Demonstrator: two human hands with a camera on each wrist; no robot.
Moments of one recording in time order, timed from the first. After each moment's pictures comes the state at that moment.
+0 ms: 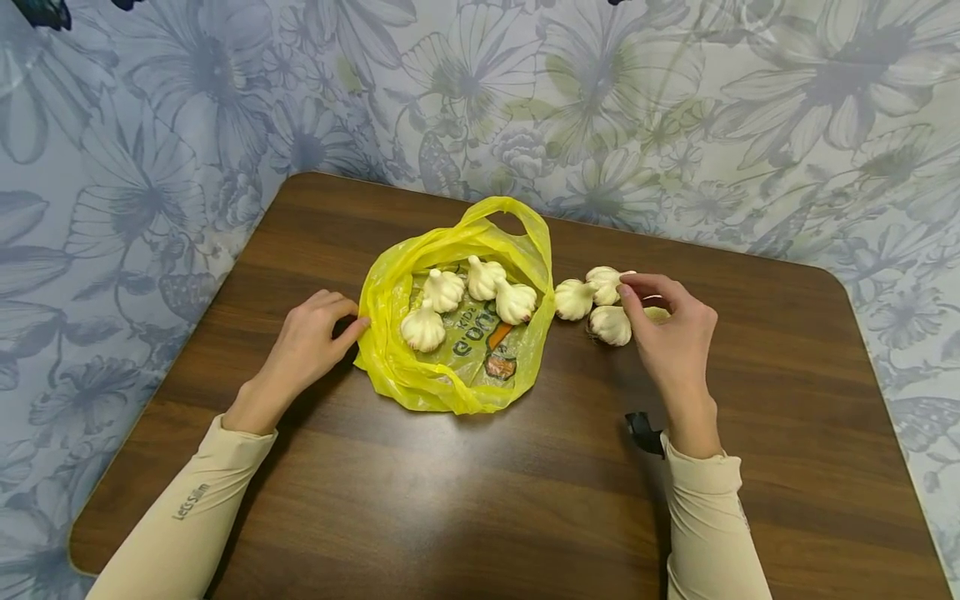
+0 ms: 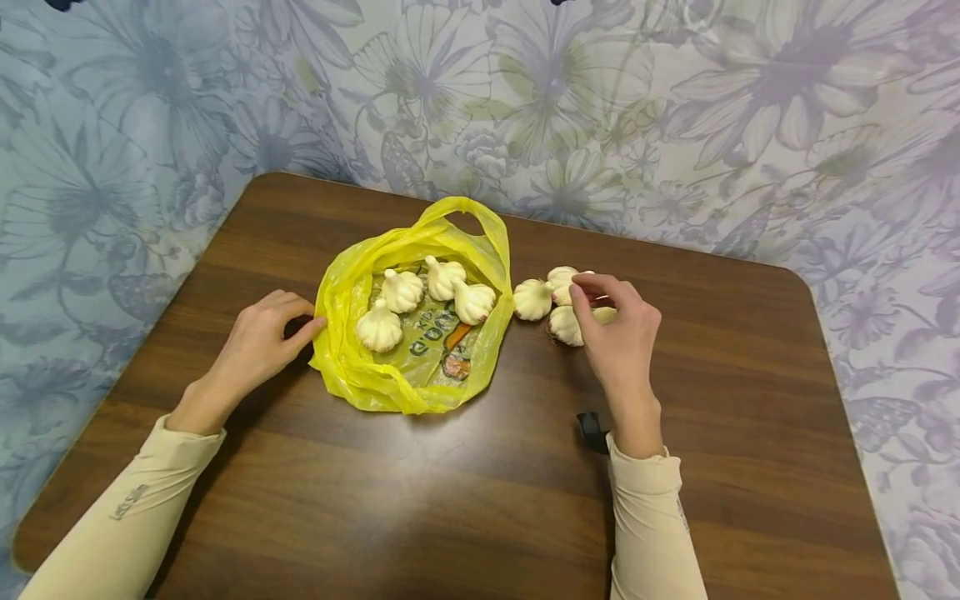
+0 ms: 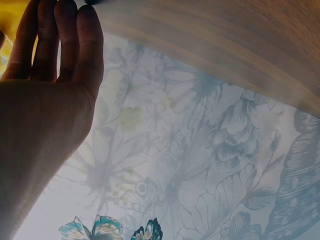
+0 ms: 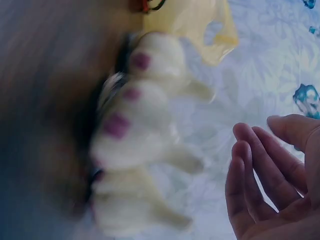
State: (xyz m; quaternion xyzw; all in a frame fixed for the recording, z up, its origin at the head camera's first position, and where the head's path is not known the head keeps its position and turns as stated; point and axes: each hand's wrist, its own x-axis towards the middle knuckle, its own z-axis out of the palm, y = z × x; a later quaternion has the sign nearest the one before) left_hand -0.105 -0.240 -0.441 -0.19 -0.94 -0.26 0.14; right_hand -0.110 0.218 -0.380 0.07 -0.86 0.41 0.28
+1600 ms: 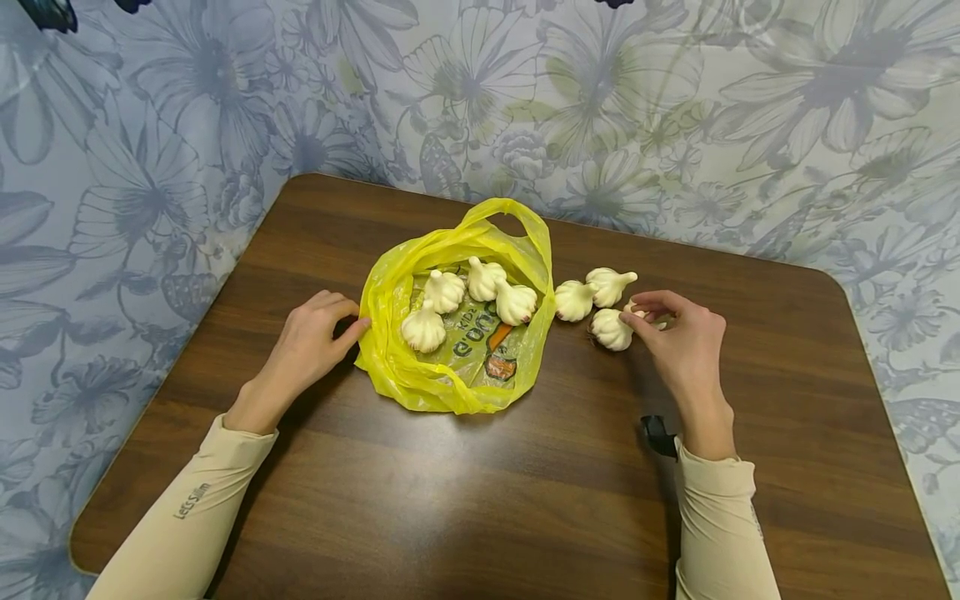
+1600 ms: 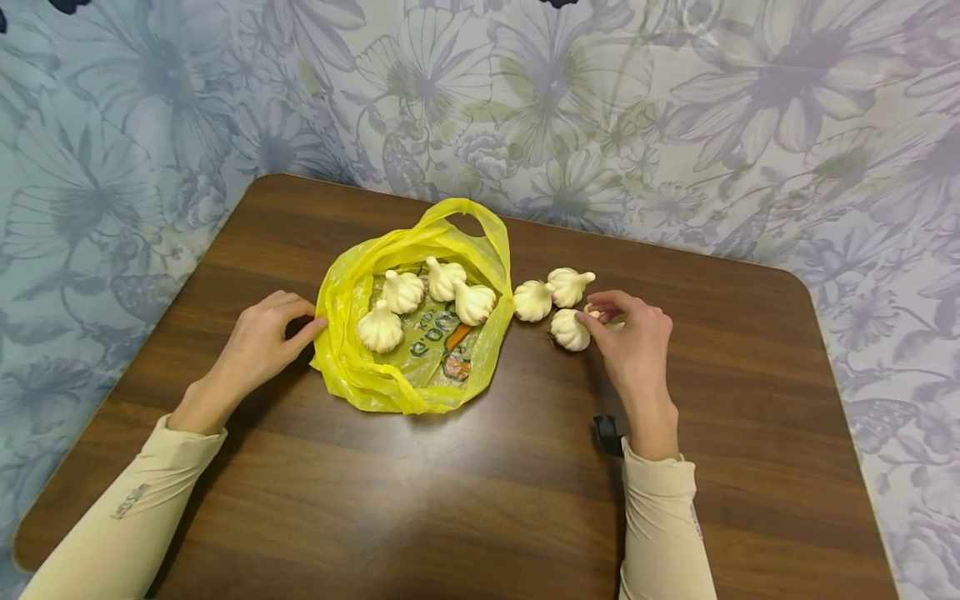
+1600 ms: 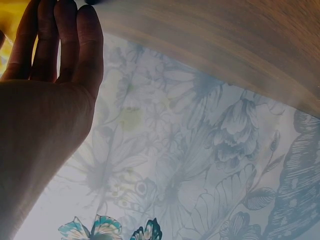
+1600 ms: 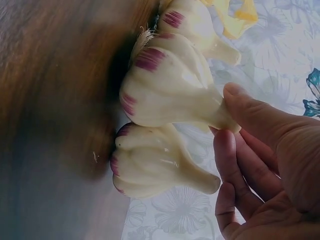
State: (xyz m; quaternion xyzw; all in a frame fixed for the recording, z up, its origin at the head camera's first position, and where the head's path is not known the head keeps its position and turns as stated) left_hand -0.103 -0.239 -0.439 -0.19 -0.94 -0.26 0.14; right_hand -0.110 0.246 -0.393 0.05 -0.92 0.31 0.23
